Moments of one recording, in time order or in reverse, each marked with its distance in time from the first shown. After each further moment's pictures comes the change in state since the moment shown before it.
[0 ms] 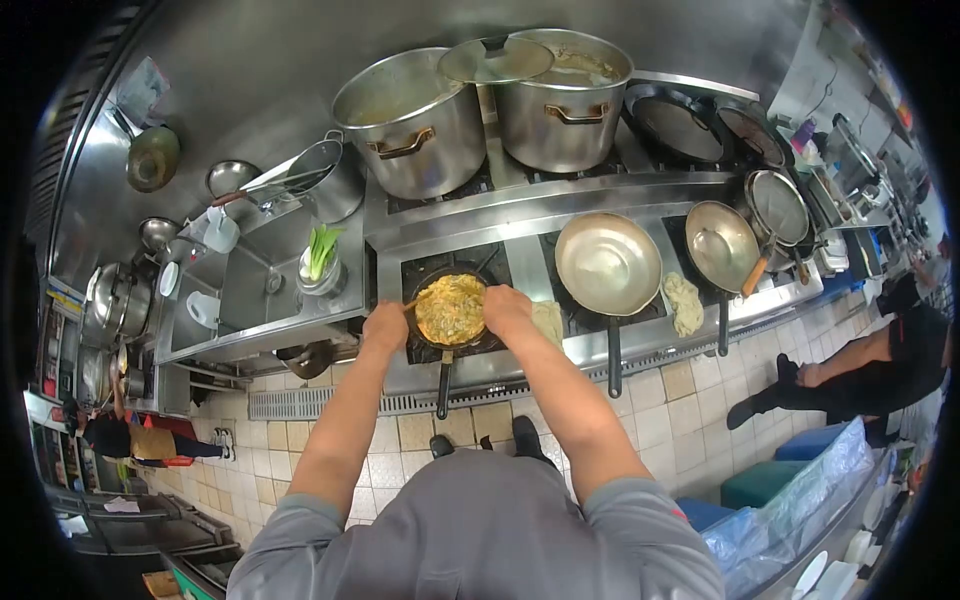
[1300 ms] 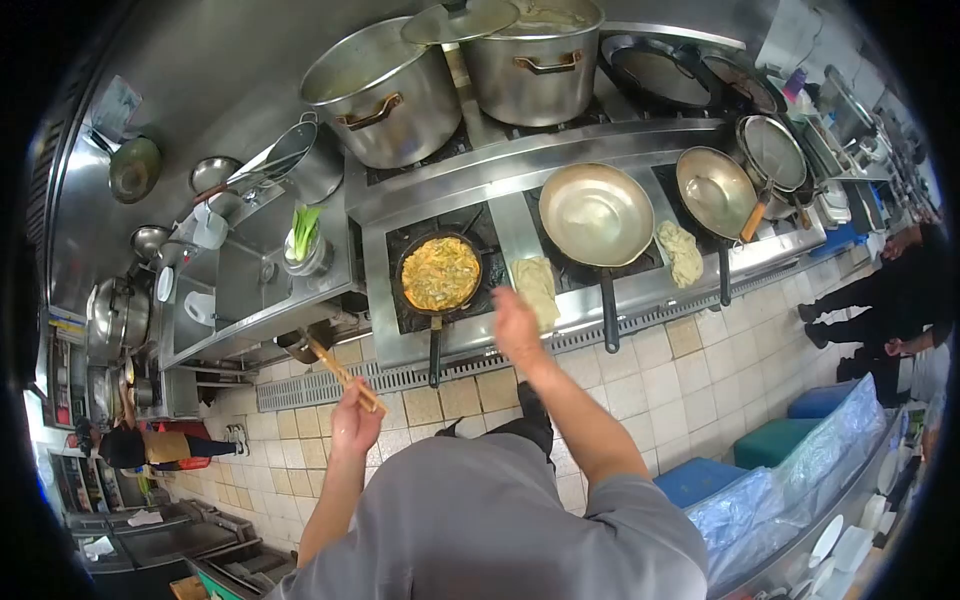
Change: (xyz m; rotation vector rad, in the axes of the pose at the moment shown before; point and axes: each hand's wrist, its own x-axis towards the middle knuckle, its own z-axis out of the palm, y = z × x) left_hand -0.217 -0.076 0.087 -2.349 -0.167 -0.438; right_hand -0.095 0.058 0.102 0.741 0.531 -0.177
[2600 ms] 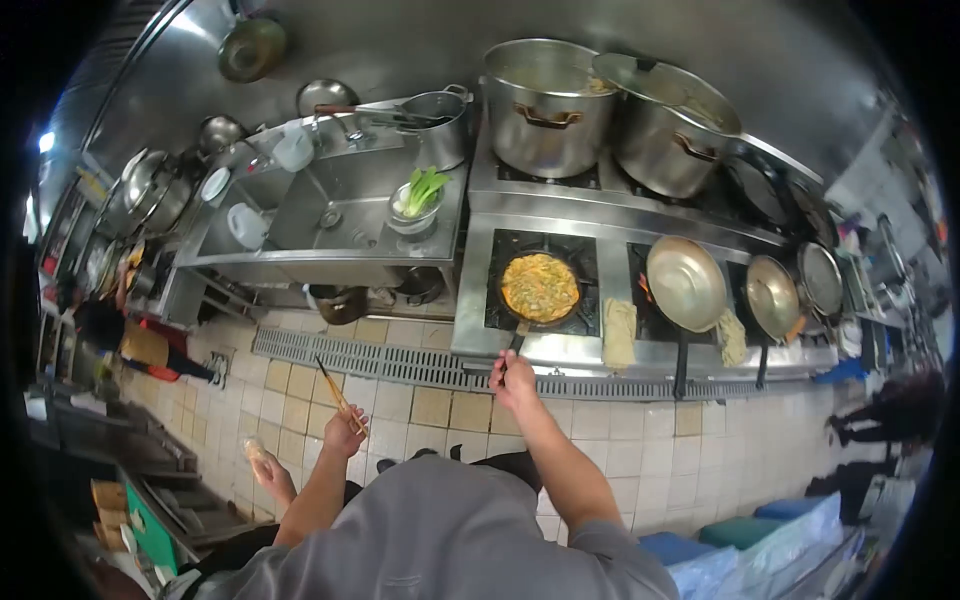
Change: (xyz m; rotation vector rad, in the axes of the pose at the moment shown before) left_hand -0.023 0.060 -0.300 0.049 0.336 0.093; right_hand -0.096 -0.062 0.181 1.136 -0.234 1.095
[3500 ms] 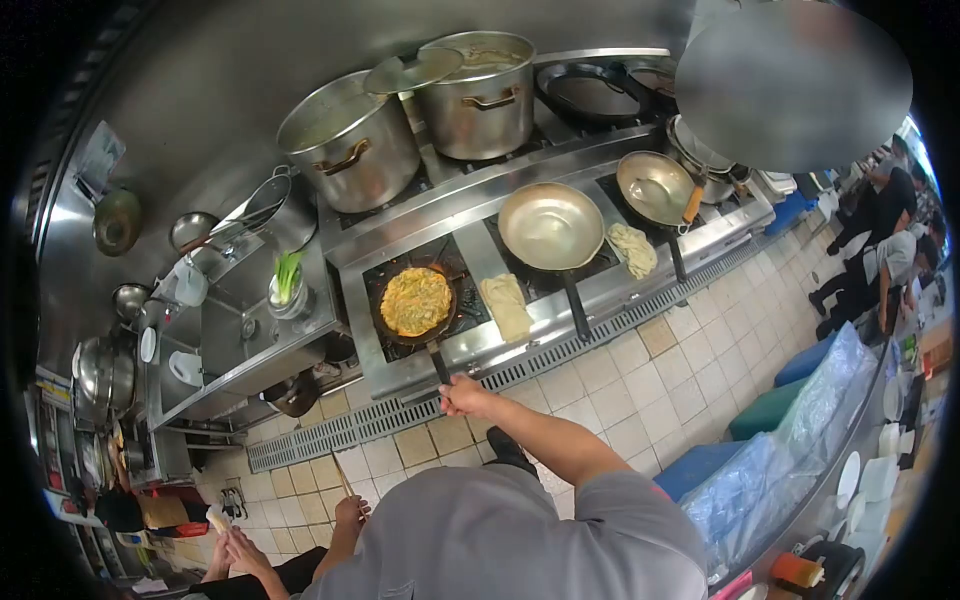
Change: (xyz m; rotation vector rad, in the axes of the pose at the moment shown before) left_hand -0.026 -0.067 0.009 0.865 0.186 -0.137; right_hand -0.027 -0.058 -0.100 -0.700 -0.035 -0.023
